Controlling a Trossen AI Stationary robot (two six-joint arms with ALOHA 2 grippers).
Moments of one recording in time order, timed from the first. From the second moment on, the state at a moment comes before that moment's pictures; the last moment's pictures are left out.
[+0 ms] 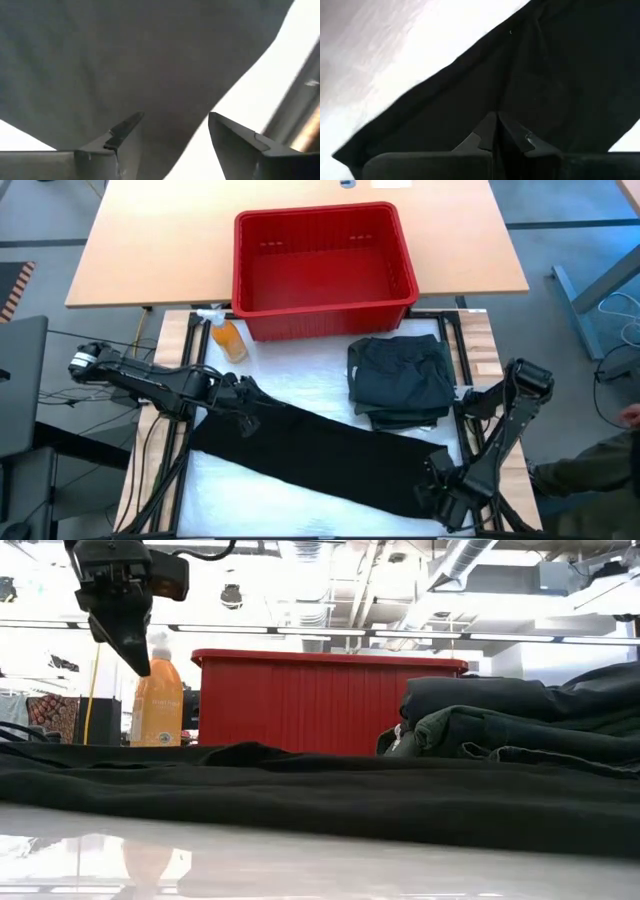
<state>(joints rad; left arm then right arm) -0.19 1.15 0.87 -0.85 -0.22 -0.74 1.04 1.62 1.07 -1.04 0.04 2.26</state>
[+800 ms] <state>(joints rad) -0.33 1.15 0.87 -0.86 -0.23 -0.95 1.06 1.59 0.79 -0.79 0.05 2.25</state>
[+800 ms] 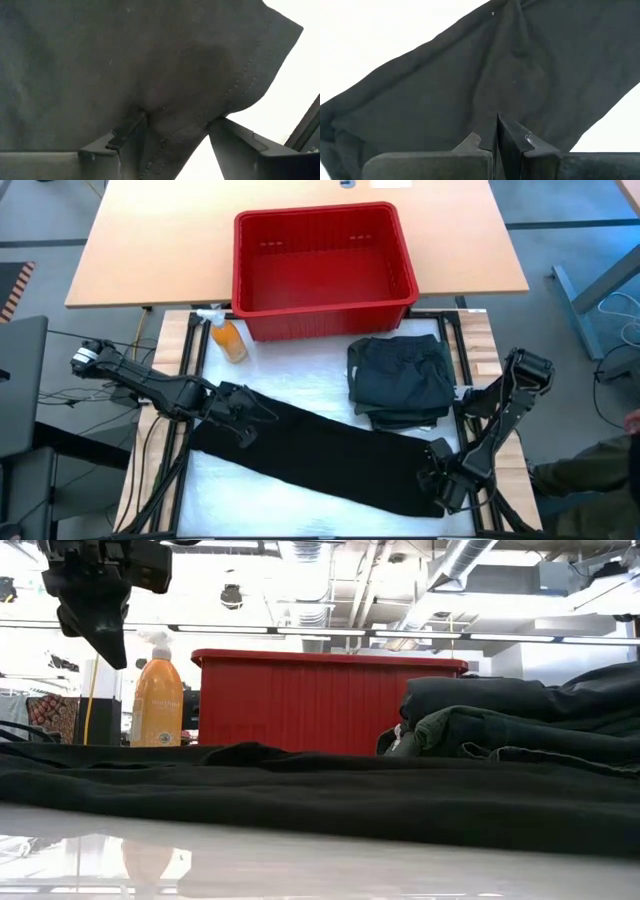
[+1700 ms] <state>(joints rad) -0.30 1.15 0.87 -0.89 -0.25 -0.87 0.97 1.36 0.80 -1.01 -0.03 2.21</state>
